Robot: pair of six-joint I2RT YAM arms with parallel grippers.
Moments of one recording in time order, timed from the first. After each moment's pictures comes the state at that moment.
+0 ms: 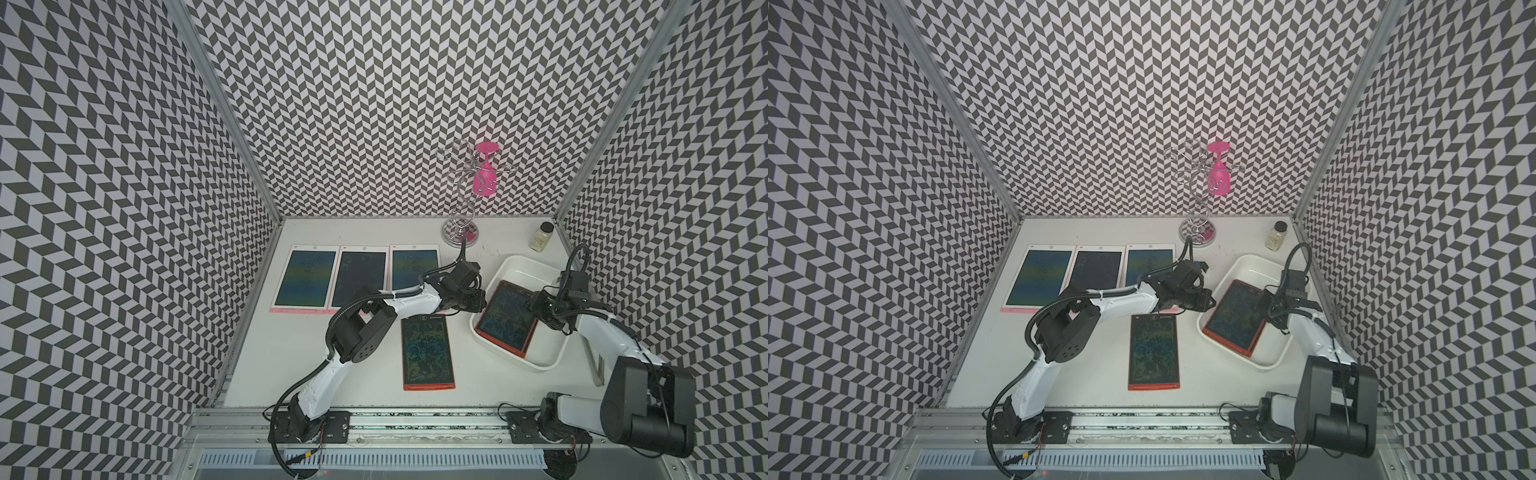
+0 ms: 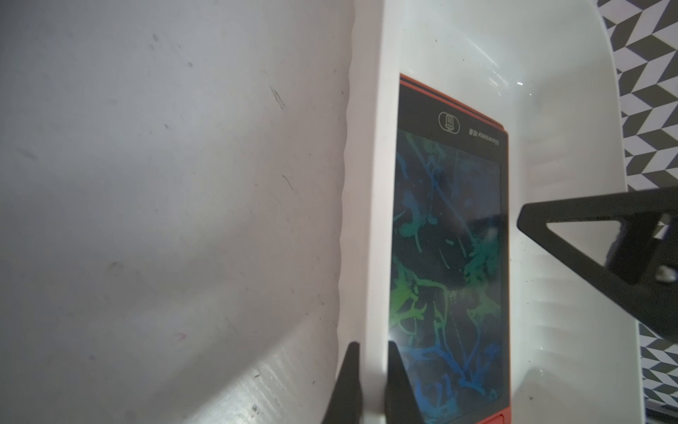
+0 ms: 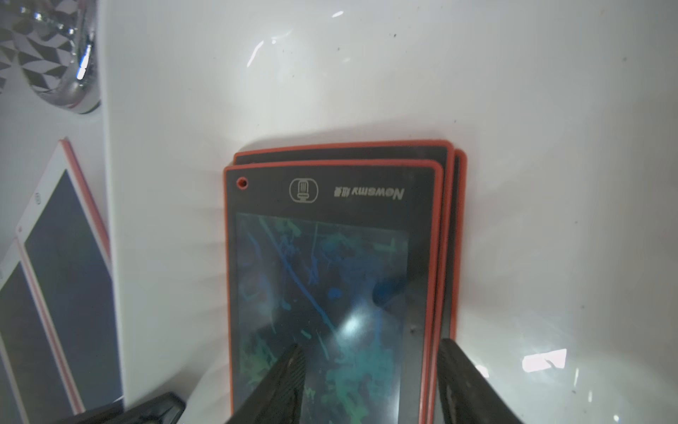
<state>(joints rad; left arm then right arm) -0.92 2.22 1.61 -0.14 0.31 -0.64 -0.20 1.31 0.70 -0.45 -0.18 0.44</state>
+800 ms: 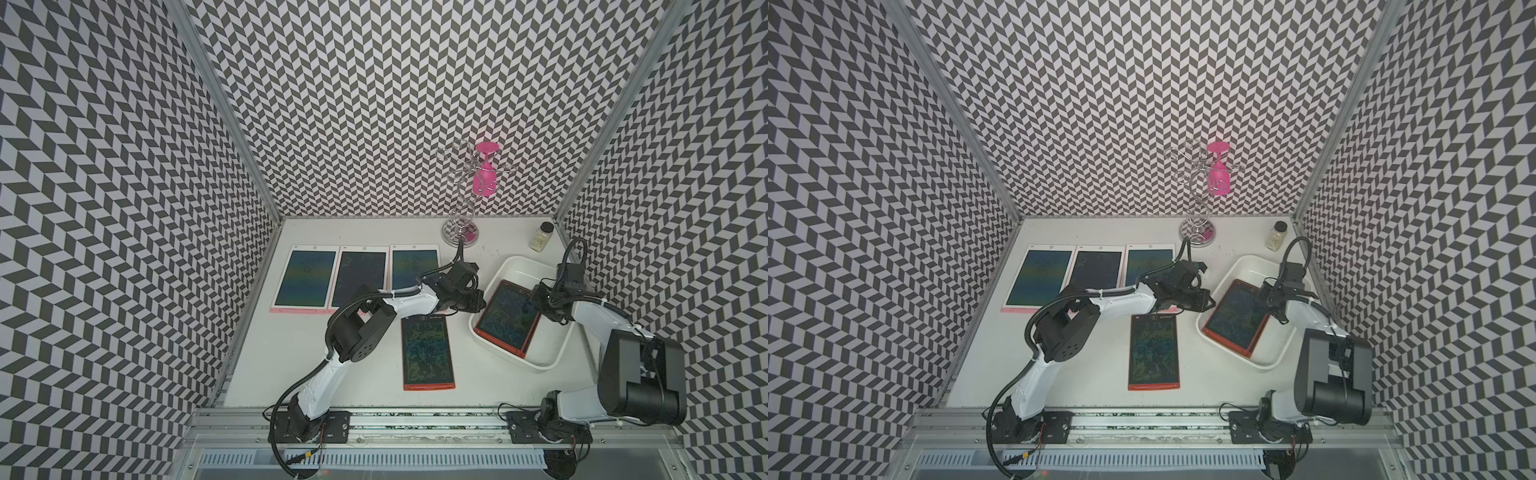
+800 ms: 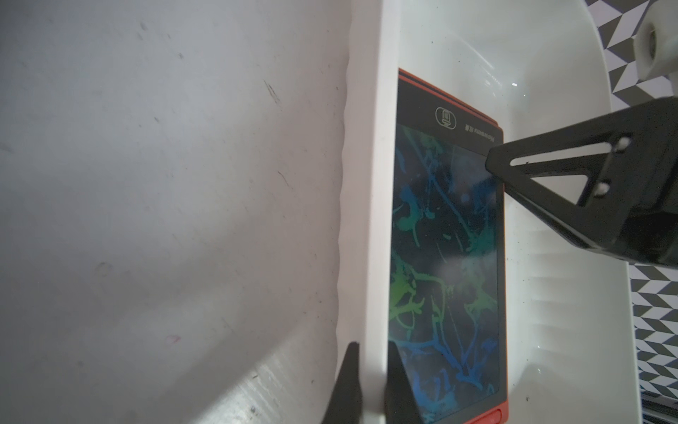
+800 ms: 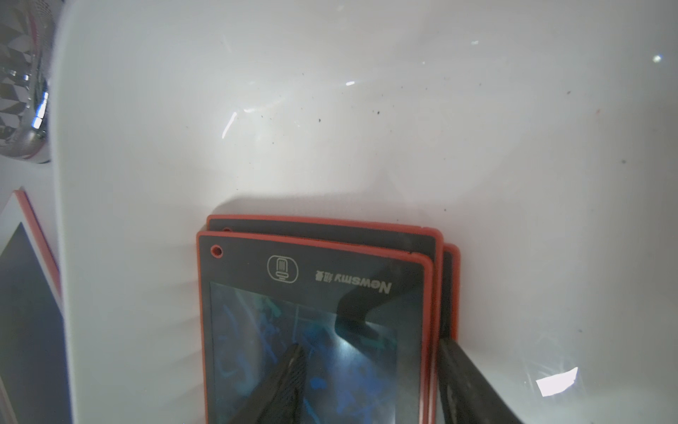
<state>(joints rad) -0.91 2.21 1.57 -0.08 0.35 -0.65 -0.20 1.44 0.77 -0.38 -0.13 0.45</state>
